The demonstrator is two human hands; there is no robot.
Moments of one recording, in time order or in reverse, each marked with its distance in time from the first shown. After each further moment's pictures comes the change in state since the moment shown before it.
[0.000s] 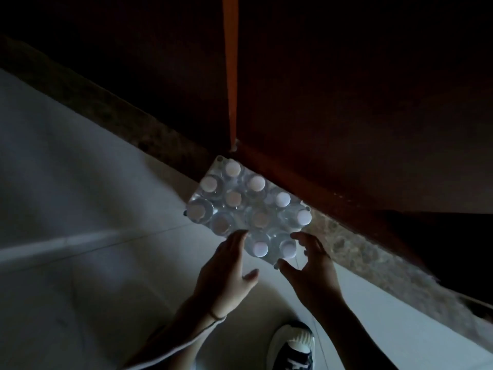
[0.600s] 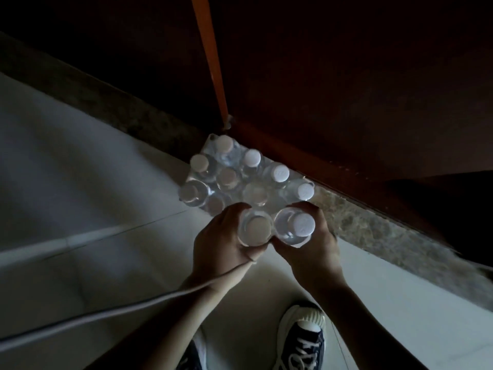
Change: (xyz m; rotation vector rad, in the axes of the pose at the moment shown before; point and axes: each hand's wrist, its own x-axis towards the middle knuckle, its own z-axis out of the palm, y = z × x) left_hand 0.012 0.006 0.001 -0.048 0.304 0.083; right_hand -0.003 0.008 0.015 0.120 0.184 -0.127
